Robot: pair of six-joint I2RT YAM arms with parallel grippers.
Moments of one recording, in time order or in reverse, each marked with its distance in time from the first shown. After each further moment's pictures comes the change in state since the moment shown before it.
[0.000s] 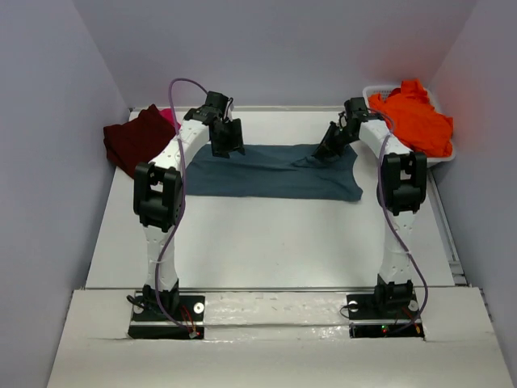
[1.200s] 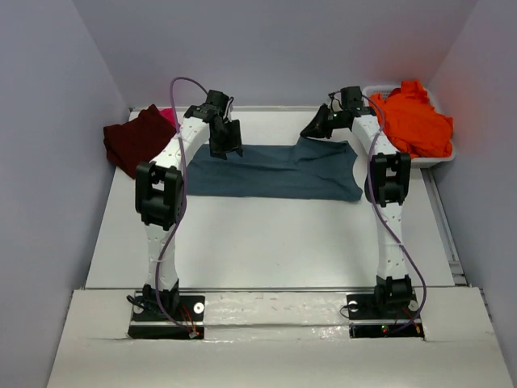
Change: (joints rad) left arm 0.000 0.026 0.061 -0.090 -0.034 0.013; right arm 0.000 0.312 0.462 0.092 -0.229 -0.008
